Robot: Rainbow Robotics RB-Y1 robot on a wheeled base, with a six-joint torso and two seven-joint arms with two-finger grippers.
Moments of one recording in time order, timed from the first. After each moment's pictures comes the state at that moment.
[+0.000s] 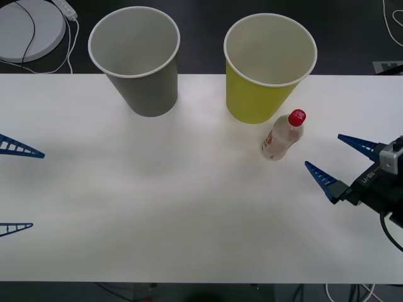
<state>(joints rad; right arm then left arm) 0.29 -0.67 -0.09 -1.80 1.08 -0.59 0.07 0.33 1.22 0.46 -1.94 -0.95 -1.39 0.01</state>
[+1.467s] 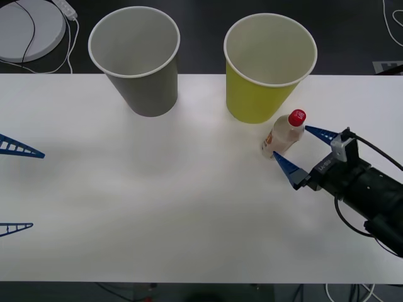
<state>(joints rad) 0.11 -0.59 0.08 -1.69 1.17 -0.47 0.12 0.33 1.22 0.46 -1.94 -0.95 -1.39 0.01</state>
